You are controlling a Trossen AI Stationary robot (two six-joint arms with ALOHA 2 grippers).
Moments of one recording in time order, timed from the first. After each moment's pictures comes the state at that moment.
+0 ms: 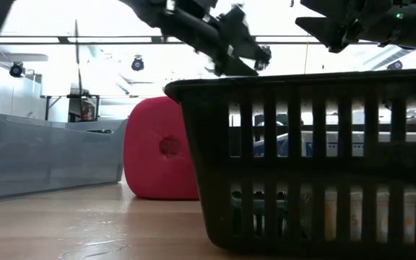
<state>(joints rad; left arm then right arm) 0.24 1.84 1.41 -0.03 0.18 0.09 0.20 1.05 0.17 1.21 0.39 -0.24</state>
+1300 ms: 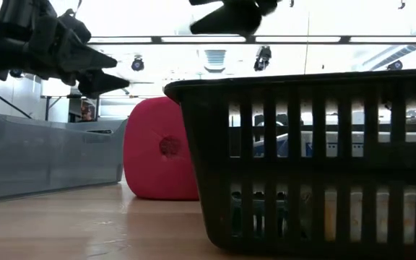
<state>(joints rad) 0.18 0.64 0.14 0.33 0.12 -0.07 0.32 1.66 1.13 0.05 0.29 0.04</state>
